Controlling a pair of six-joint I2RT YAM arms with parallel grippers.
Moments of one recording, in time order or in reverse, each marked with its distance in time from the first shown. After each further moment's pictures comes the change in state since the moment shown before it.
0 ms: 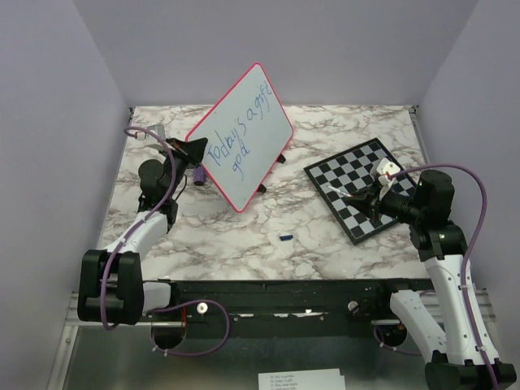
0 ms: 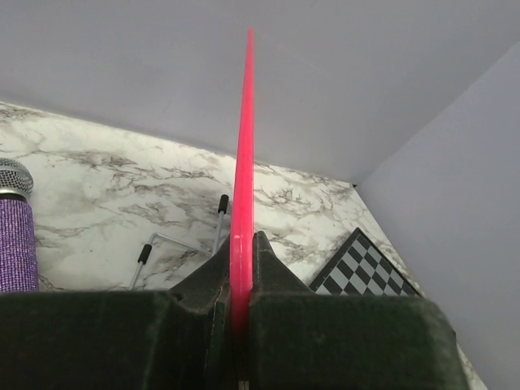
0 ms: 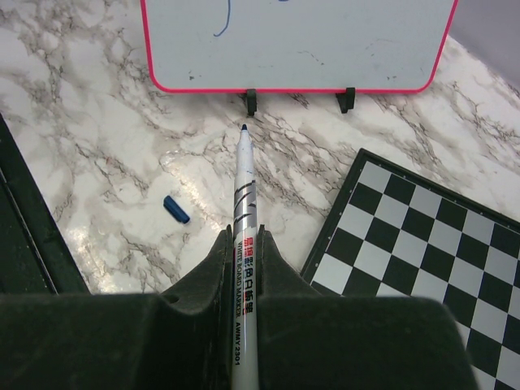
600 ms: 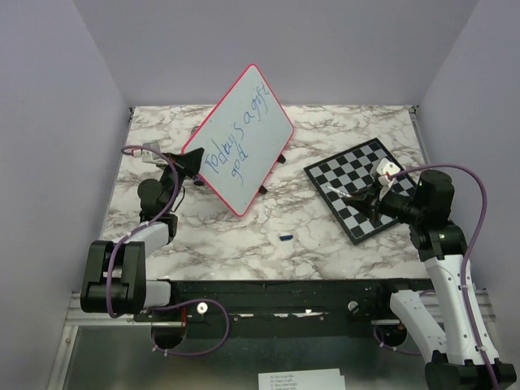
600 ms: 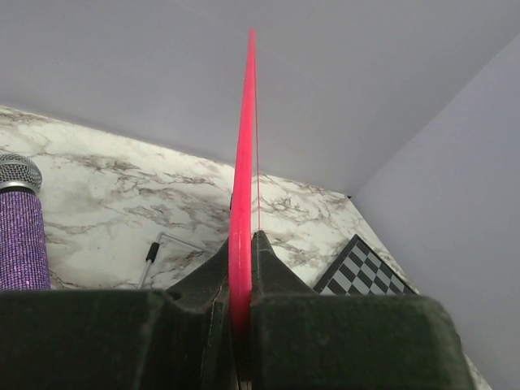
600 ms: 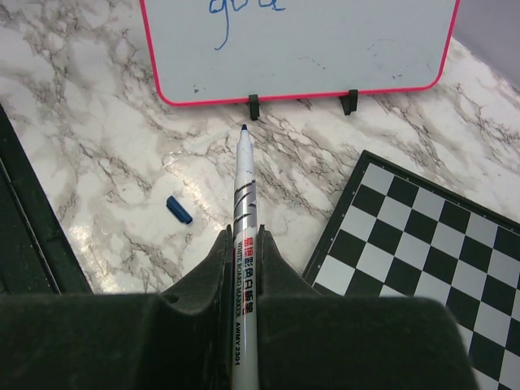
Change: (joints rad) left arm 0.040 0.059 -0.179 0.327 0.027 -0.029; right arm 0.000 0.000 0.000 0.000 -0.009 0.000
